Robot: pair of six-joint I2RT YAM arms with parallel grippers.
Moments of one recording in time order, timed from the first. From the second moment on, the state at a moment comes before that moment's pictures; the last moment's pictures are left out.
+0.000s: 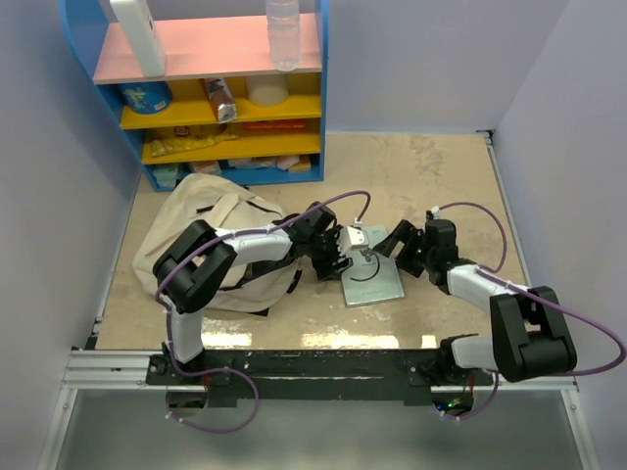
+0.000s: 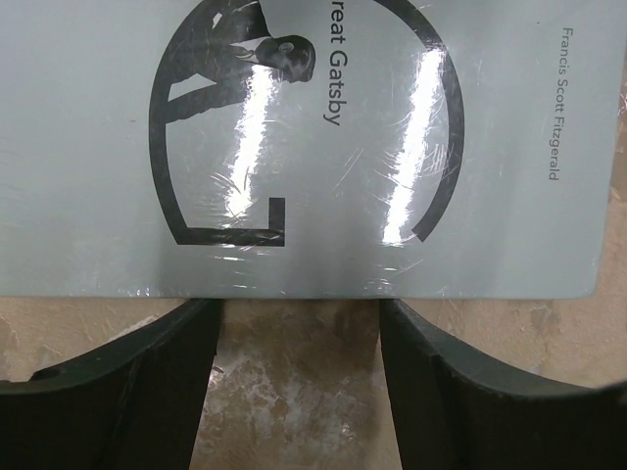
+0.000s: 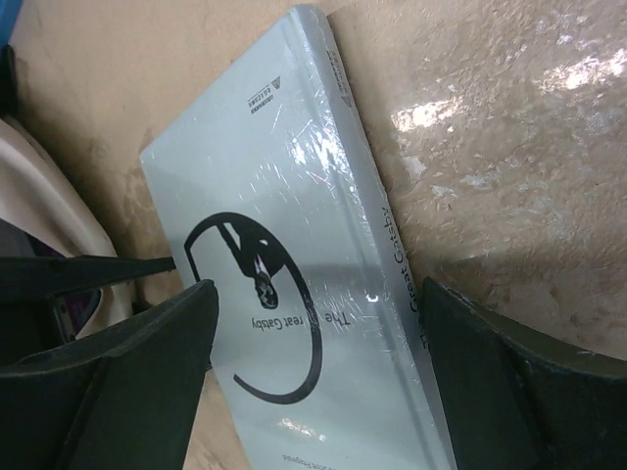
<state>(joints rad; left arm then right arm) -0.79 1.91 1.15 -0.16 0.41 0.42 0.19 1.32 0.45 0.13 -0.26 0.77</state>
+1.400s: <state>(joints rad) -0.75 1.92 1.16 -0.15 0.48 0.32 0.18 1.21 0.41 0.08 -0.56 0.72</state>
